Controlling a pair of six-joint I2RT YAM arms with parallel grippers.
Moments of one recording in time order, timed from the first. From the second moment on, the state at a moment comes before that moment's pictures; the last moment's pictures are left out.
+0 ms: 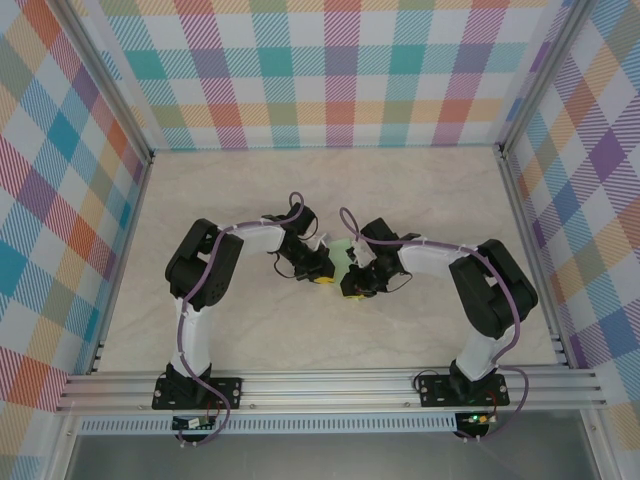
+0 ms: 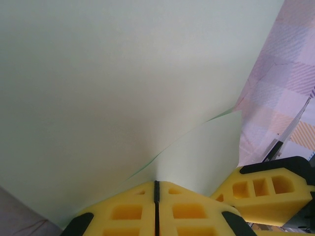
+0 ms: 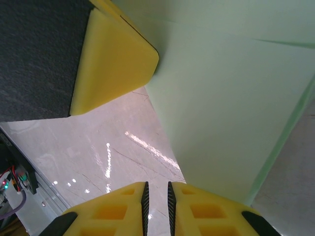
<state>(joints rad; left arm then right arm) -0.55 2.08 1.29 -0.53 0.74 -0.51 0.57 1.75 0.93 -0.47 -0.61 0.43</state>
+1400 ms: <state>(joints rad) -0.55 2.08 1.31 -0.55 0.74 -0.50 0.48 1.75 0.84 -0.39 -0.67 0.49</state>
